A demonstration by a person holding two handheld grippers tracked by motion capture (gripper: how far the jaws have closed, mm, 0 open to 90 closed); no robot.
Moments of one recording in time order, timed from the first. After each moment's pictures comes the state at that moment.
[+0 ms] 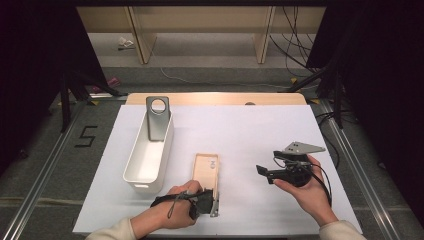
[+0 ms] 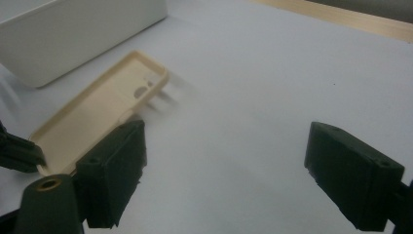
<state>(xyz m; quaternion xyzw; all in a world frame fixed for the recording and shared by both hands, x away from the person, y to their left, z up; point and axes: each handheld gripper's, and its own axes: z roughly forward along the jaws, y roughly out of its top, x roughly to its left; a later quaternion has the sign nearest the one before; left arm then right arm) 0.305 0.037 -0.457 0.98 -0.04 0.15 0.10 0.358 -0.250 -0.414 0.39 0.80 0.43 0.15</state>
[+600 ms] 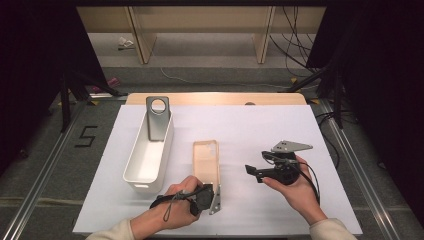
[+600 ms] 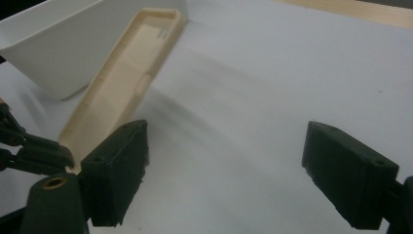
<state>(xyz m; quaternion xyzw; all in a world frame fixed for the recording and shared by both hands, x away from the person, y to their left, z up) 0.303 0.036 -0.443 0.96 -0.01 0.21 0.17 0.364 -0.221 -0.417 0.39 0.80 0.45 0.12</state>
